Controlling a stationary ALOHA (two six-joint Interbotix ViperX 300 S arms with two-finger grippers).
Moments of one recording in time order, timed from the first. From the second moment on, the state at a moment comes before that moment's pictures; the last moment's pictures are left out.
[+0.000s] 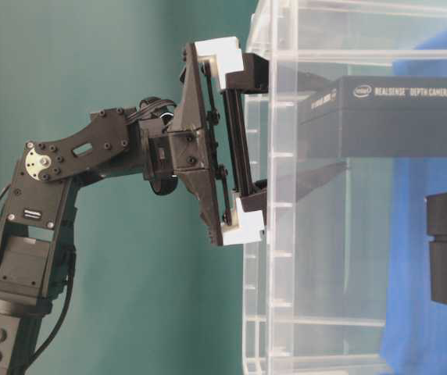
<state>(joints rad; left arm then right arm) 0.15 0.49 -0.34 0.07 1.18 -1.31 0.00 -0.69 0.51 -0.17 1.51 0.13</state>
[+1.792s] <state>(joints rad) 0.15 0.49 -0.45 0.04 1.28 -1.36 0.00 -0.69 0.51 -0.17 1.51 0.13</state>
